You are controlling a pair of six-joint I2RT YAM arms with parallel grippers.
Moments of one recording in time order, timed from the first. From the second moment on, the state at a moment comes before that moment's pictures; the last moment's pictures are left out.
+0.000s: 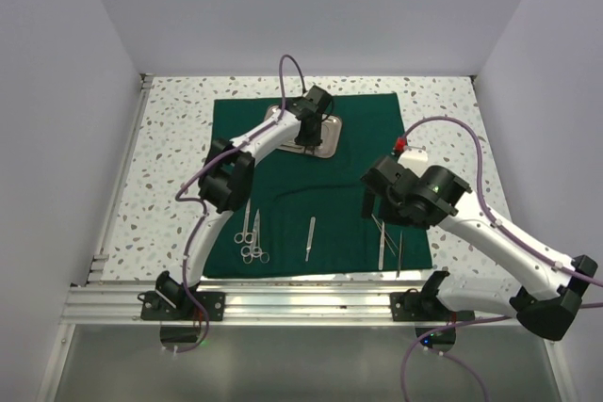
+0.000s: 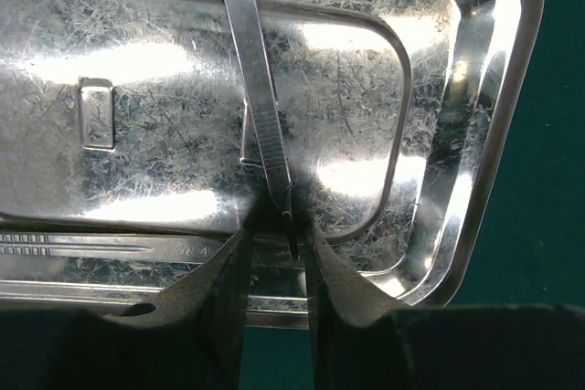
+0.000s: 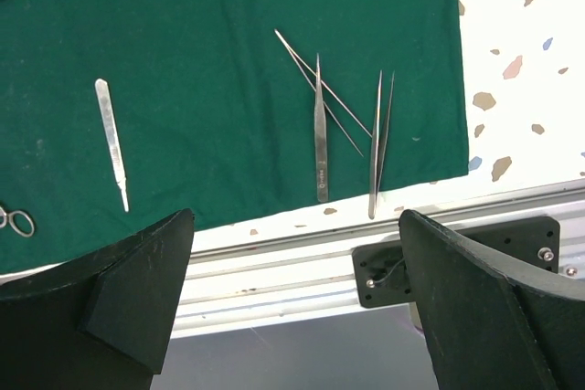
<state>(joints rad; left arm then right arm) -0.60 2.47 2.16 -0.73 -0.21 -0.48 0.87 1.14 1.24 -1.36 0.48 1.01</state>
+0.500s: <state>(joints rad) -0.61 2.48 2.17 -0.74 -0.22 -0.47 0.86 1.10 1.24 -1.36 0.49 1.01</state>
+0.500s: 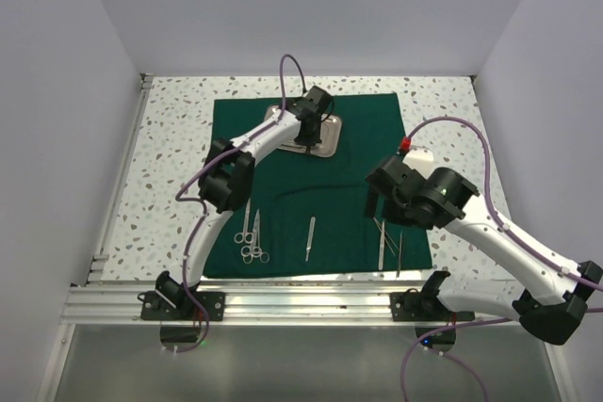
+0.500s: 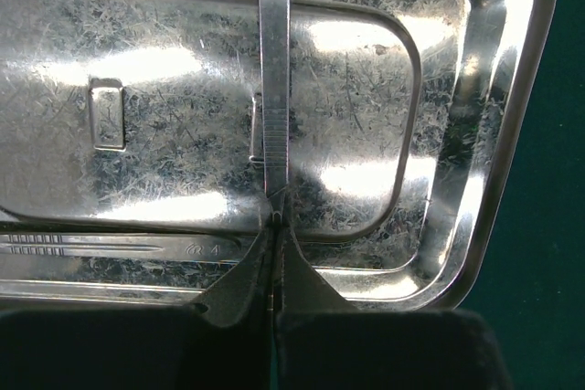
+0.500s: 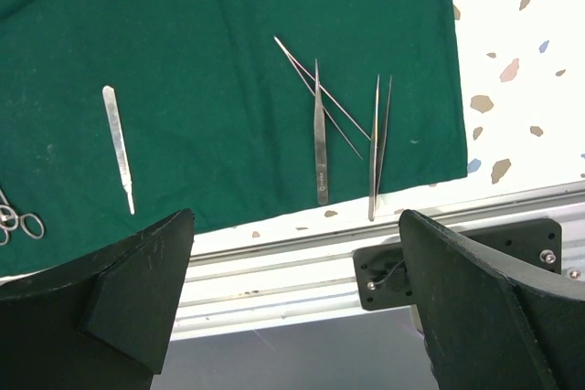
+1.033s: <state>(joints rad) -0.61 2.34 2.09 -0.81 -0.22 -0.44 0.85 1.04 1.32 -1.36 0.56 1.01</state>
